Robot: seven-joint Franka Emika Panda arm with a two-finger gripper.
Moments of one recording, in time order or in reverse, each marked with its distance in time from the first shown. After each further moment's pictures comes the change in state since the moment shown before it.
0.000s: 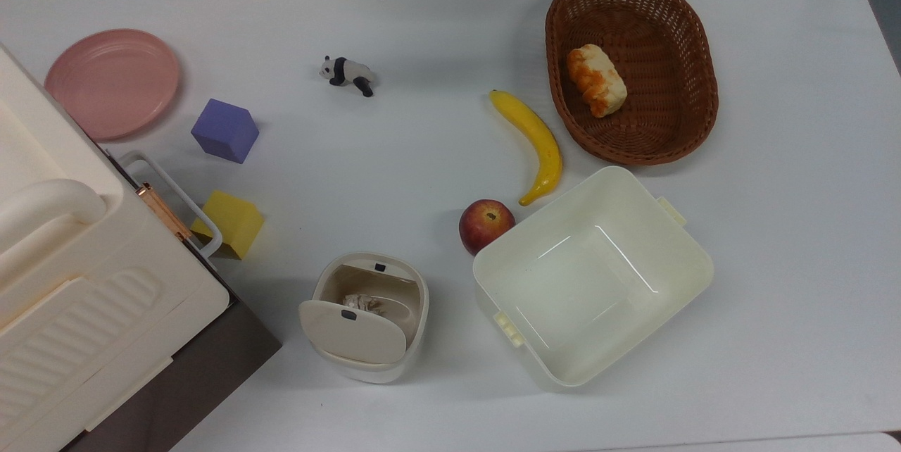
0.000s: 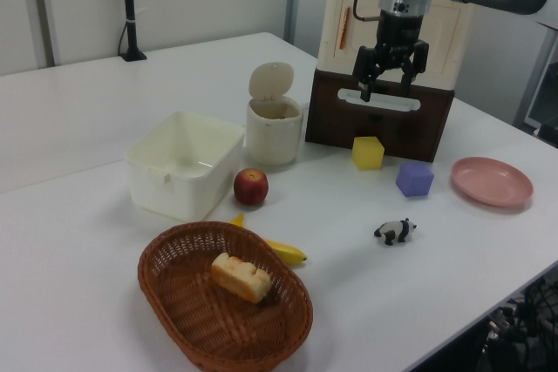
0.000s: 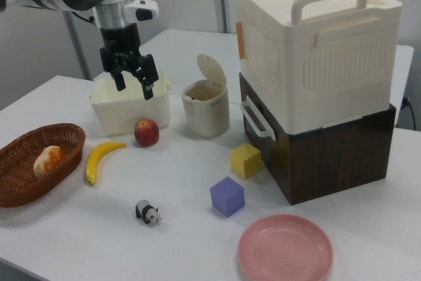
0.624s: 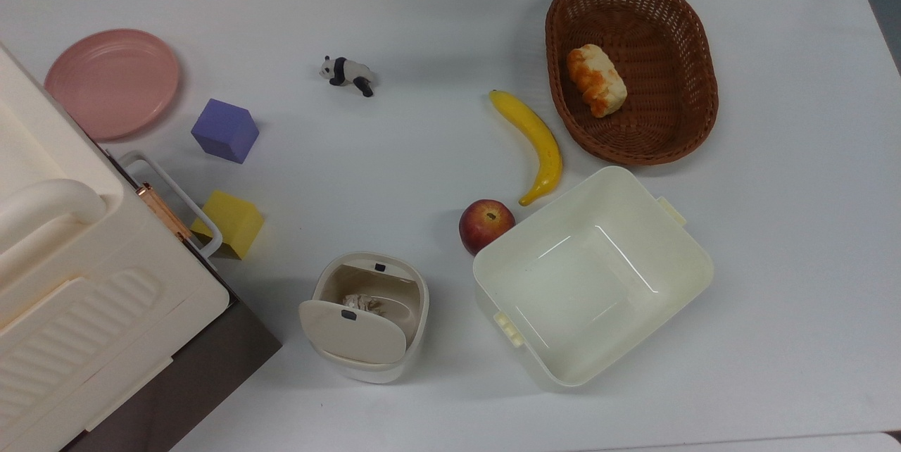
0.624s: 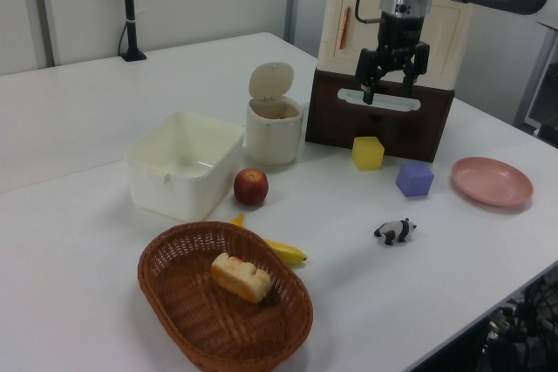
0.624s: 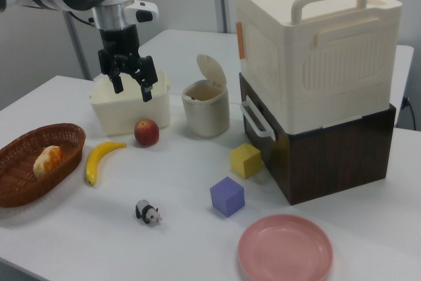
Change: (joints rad) arm 0.000 0.000 -0.001 0.000 0.000 -0.027 -0.032
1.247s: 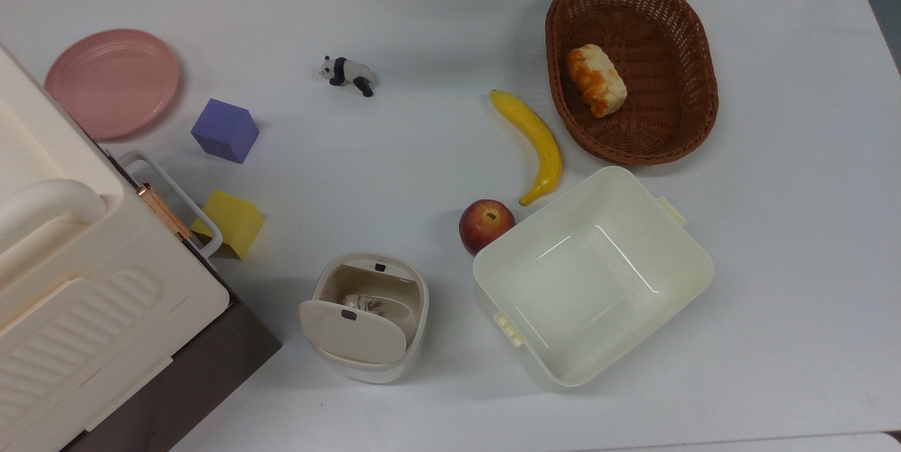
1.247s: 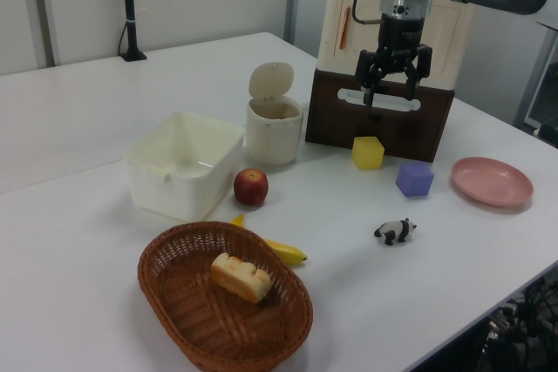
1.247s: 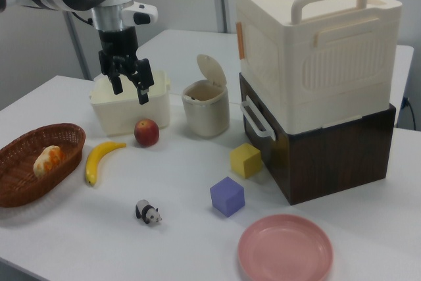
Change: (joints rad) arm 0.005 0.001 -0.002 0.000 0.002 -0.021 0.096
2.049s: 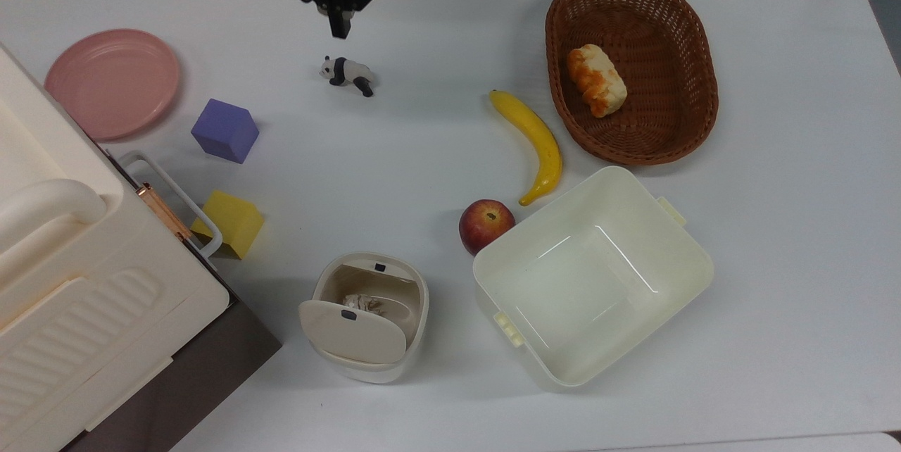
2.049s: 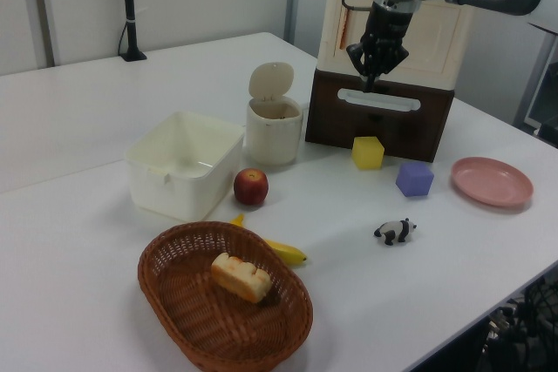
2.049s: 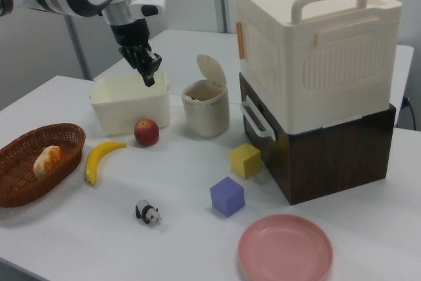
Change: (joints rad) arm -0.005 0.024 -0.004 0.000 0.036 0.254 0.033
